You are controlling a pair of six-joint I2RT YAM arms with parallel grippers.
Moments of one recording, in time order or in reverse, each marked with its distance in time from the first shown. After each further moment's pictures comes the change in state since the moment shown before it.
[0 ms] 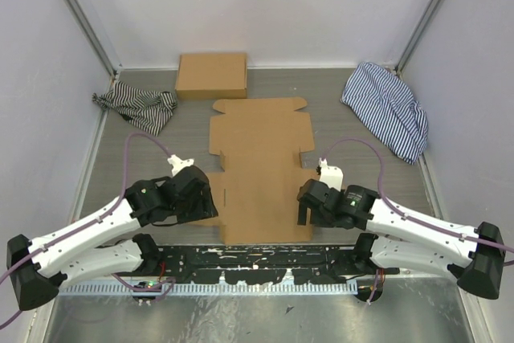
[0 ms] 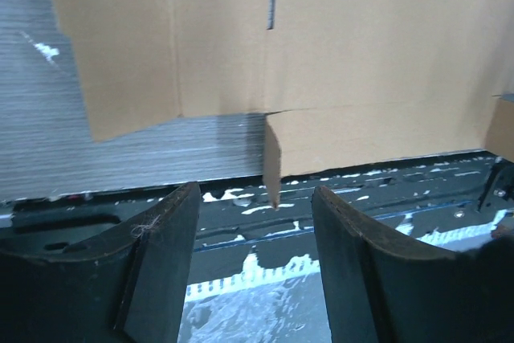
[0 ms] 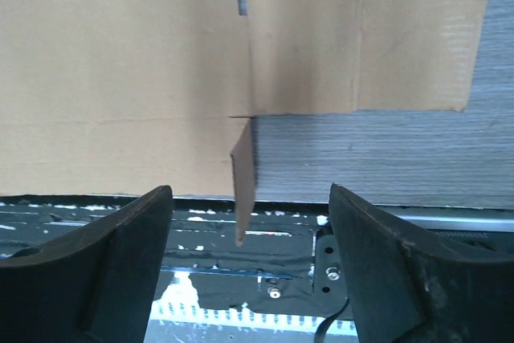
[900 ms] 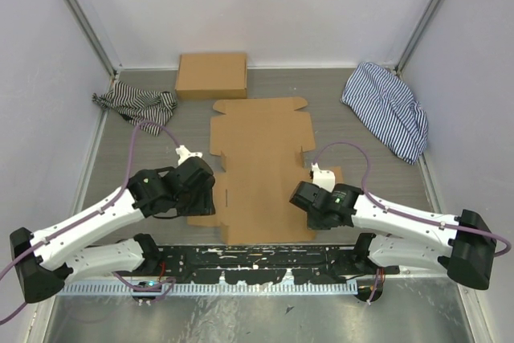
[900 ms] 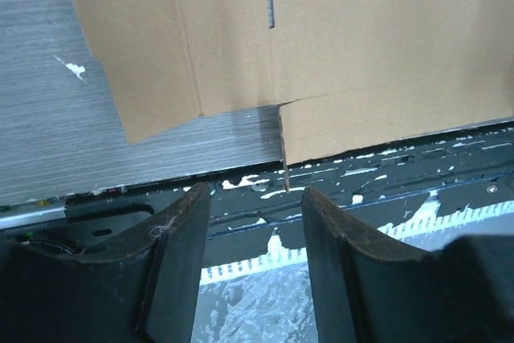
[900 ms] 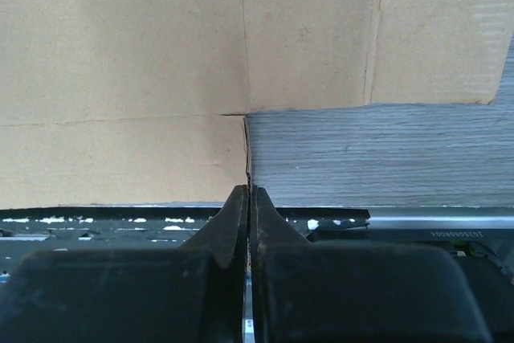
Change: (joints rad) left arm 0.000 0.076 0.131 -0.124 -0.009 0.136; right arm 0.000 0.101 -0.061 0.045 -0.030 -0.018
